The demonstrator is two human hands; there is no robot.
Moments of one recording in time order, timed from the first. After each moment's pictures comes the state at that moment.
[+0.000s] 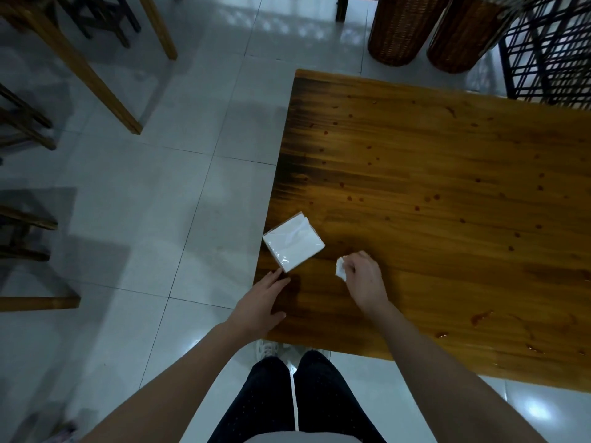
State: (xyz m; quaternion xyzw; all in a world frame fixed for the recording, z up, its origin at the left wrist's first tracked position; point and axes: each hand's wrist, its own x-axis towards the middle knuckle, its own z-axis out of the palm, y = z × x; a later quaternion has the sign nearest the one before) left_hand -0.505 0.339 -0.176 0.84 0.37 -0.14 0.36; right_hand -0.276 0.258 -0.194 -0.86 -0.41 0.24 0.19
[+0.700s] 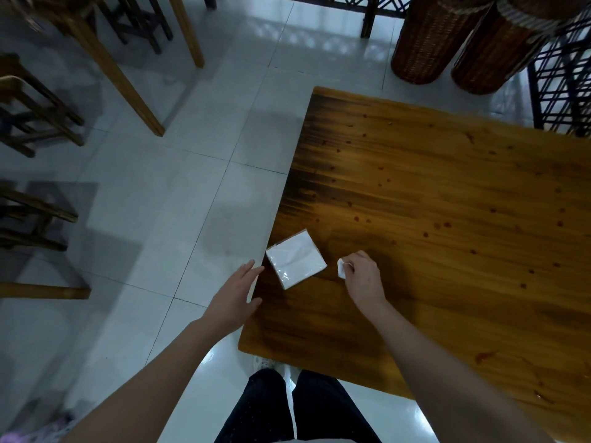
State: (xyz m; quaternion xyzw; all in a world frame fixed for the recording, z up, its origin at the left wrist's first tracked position) left_hand -0.518 0.378 -0.163 0.80 0.48 -0.07 0.35; right_hand -0.256 0.301 -0.190 -0.85 -0.43 0.23 0.19
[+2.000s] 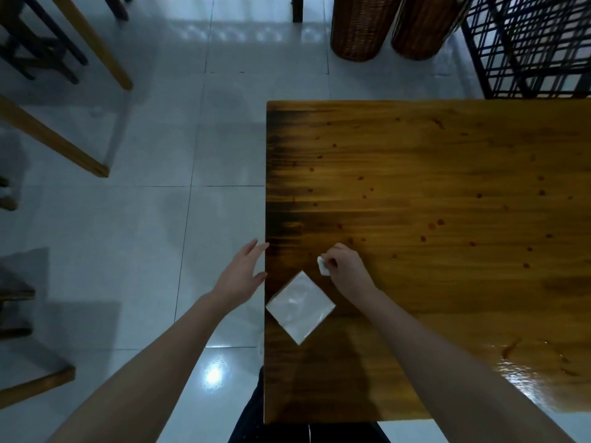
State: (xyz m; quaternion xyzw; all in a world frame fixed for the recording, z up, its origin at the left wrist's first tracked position) left_hand -0.437 0.531 -0.189 0.84 0.39 -0.10 0.37; right_hand -0.244 0.382 -0.190 -0.83 -0.43 0.27 0.23
